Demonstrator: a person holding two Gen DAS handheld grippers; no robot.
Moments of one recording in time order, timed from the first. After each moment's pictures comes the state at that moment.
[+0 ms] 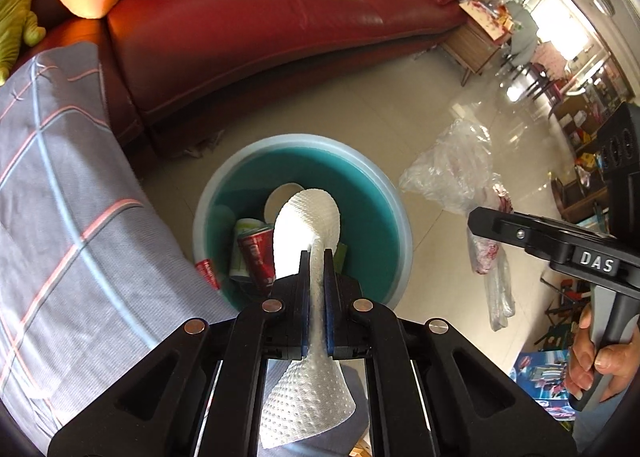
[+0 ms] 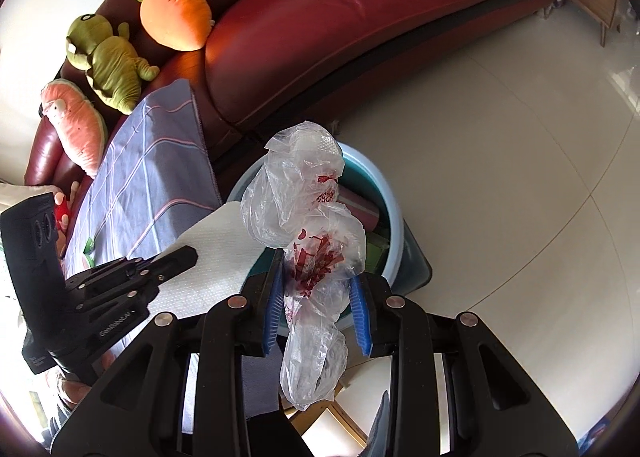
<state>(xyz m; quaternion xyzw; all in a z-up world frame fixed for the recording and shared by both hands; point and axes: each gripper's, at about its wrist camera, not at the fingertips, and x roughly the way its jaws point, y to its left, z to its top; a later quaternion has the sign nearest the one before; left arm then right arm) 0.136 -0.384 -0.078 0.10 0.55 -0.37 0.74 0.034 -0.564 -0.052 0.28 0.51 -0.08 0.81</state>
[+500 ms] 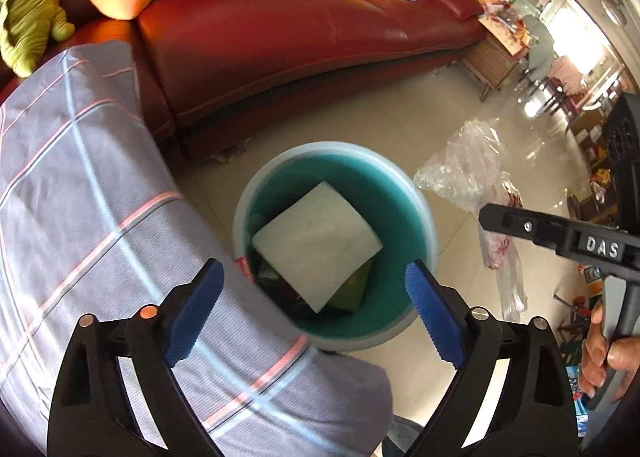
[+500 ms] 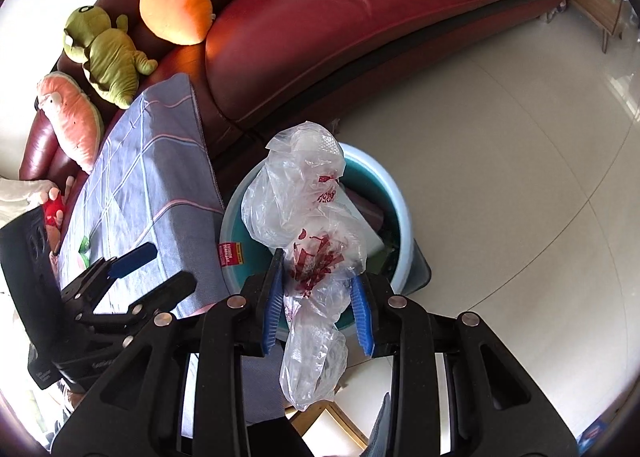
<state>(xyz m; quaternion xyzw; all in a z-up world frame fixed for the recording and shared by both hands) 0.135 -0.348 -0.073 0.10 0.53 -0.33 0.77 0.052 -0.548 -0.055 0.27 0.52 -0.08 0.81</state>
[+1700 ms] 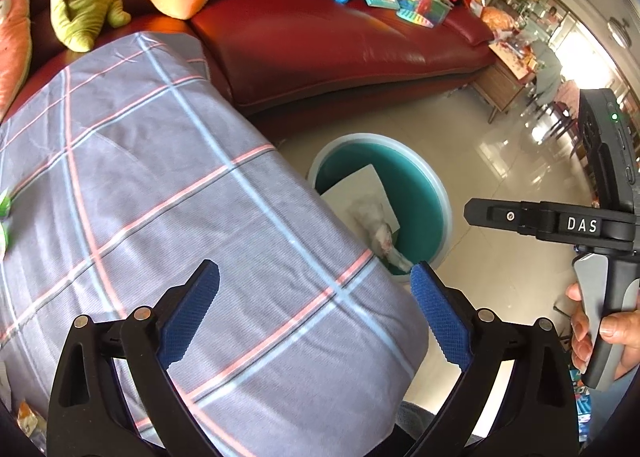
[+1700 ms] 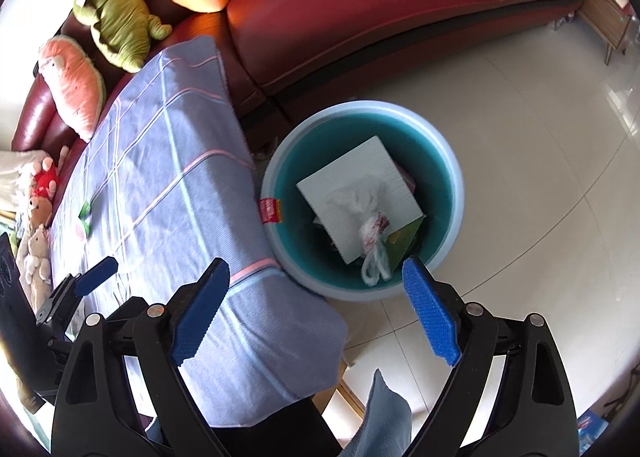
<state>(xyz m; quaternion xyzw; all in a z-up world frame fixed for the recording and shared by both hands) 0.096 -0.238 -0.033 0.07 0.51 -0.31 0.80 0.050 -0.458 -0.041 0.23 0.55 -0.08 0.80</state>
